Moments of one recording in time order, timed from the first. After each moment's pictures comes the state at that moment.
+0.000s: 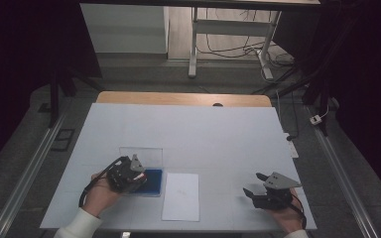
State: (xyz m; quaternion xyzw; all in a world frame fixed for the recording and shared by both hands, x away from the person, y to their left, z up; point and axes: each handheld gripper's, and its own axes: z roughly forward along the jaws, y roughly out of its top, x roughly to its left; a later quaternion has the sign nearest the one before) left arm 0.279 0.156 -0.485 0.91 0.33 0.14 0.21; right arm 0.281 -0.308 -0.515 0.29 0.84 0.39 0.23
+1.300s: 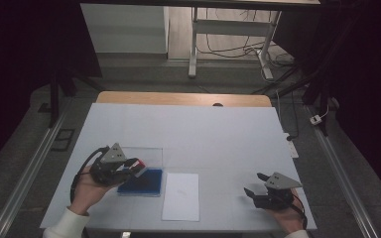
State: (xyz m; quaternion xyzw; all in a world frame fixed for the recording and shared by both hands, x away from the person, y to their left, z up) left arm 0.268 0.190 -0.443 0.86 0.32 0.15 0.37; right arm 0.281 -0.311 -0.515 0.29 0.84 0.40 0.23
